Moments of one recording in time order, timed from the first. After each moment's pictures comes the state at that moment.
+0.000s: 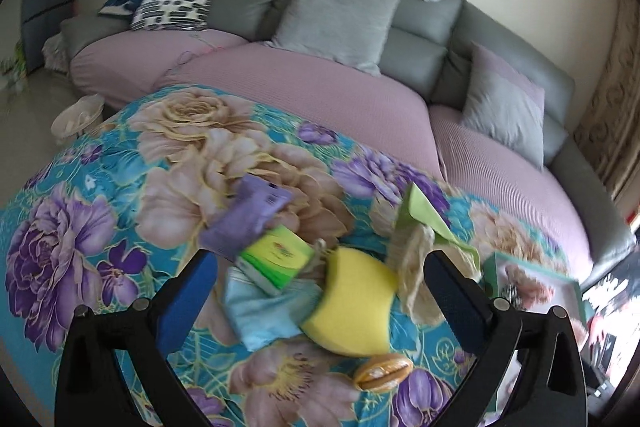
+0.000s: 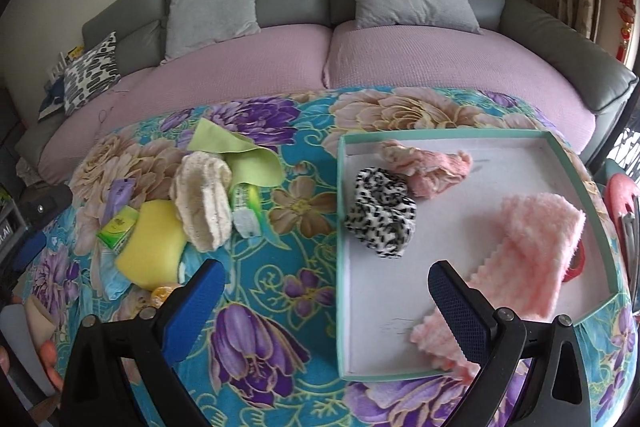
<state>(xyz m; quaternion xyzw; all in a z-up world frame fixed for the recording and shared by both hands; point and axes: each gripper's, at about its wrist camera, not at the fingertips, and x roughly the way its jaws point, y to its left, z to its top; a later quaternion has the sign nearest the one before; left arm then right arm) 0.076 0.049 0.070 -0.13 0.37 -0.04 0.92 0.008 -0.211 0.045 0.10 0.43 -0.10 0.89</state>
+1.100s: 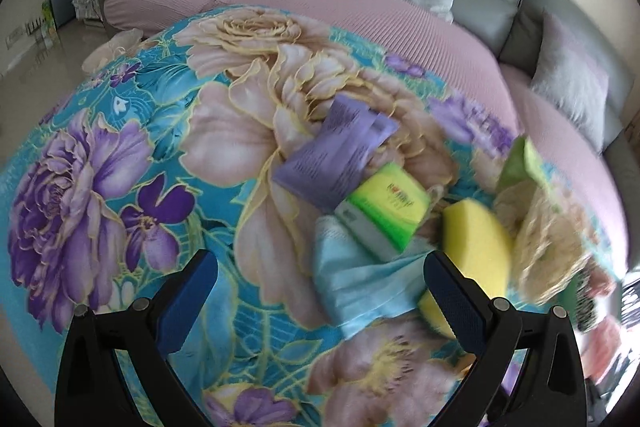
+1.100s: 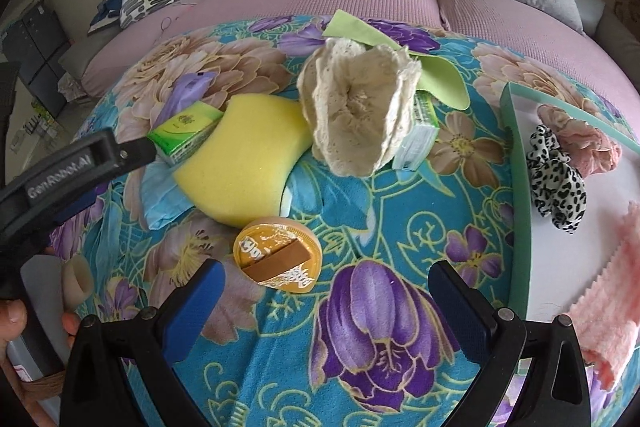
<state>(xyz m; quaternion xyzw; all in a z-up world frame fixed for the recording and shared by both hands) 0.102 0.089 -0.004 -0.12 0.49 0.04 0.86 0.041 -0.114 -0.014 0.05 0.52 0.03 0.85</state>
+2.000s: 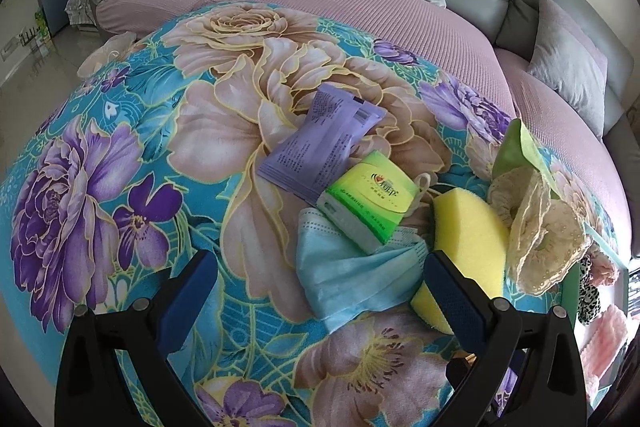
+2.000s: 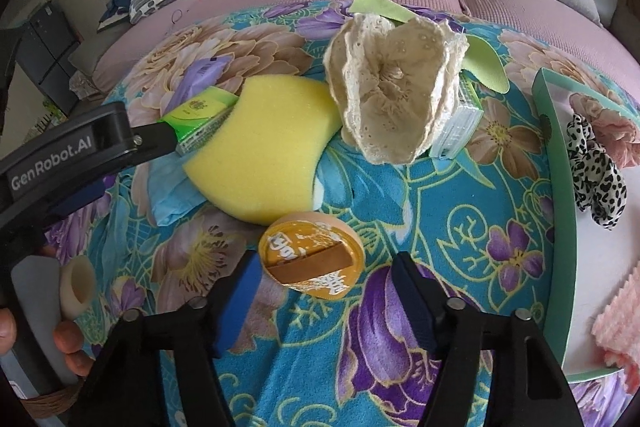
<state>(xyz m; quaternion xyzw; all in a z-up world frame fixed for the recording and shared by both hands) 0.103 0.076 0.001 -0.11 0.50 0.03 0.86 0.050 -0.106 -0.030 0.07 0.52 0.06 0.85</state>
